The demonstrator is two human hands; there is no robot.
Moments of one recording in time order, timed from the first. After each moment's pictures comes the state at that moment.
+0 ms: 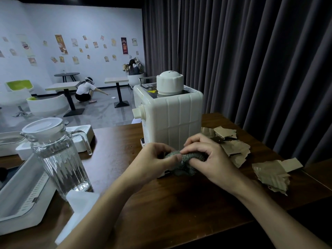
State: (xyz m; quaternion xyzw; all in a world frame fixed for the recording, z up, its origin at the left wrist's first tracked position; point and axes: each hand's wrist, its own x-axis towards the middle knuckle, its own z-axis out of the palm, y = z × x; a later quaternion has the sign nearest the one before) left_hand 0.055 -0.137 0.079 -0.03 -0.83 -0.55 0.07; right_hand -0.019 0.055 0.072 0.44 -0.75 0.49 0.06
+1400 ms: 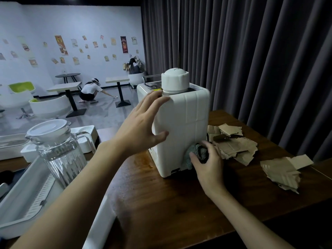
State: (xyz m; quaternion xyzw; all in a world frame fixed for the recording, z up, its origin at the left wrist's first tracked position) left_hand 0.020 -0.194 0.134 -0.14 -0.94 -0.11 0.29; right_hand -0.032 0.001 0.000 0.10 -0.78 0.58 0.19
